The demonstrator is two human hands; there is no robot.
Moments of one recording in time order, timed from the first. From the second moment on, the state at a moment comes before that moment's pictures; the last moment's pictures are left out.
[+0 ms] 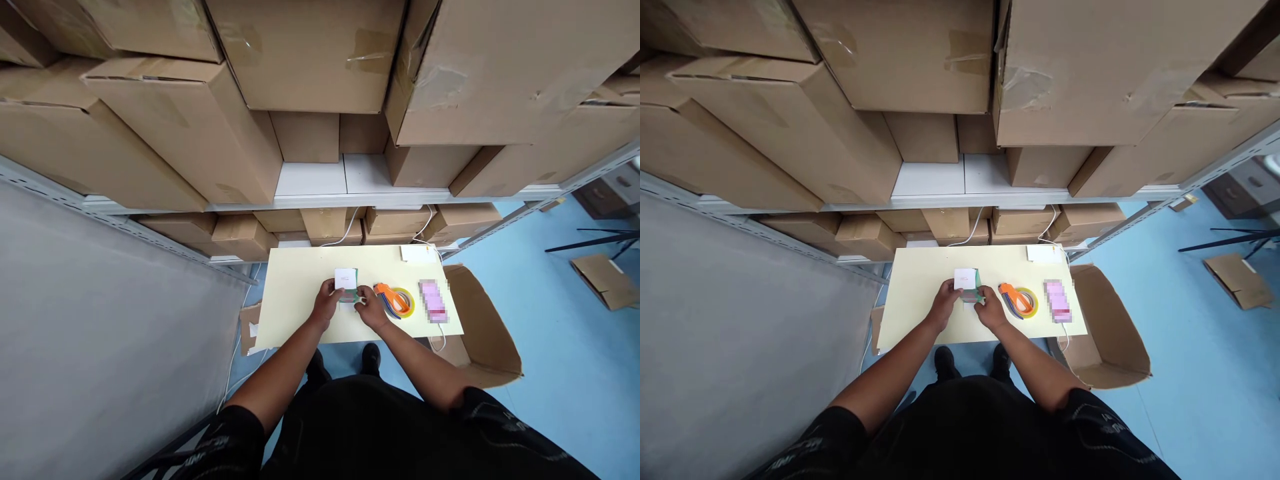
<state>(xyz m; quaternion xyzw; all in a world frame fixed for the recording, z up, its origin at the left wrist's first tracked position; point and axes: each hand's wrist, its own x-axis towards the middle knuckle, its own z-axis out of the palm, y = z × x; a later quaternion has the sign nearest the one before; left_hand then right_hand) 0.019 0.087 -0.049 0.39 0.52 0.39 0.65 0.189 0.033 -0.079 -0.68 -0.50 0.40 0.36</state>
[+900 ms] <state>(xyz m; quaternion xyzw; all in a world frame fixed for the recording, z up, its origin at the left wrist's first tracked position) 0.007 0.092 -0.030 0.68 0.47 0.32 0.45 0.201 0.061 -0.023 -0.66 -0.59 0.29 0.36</state>
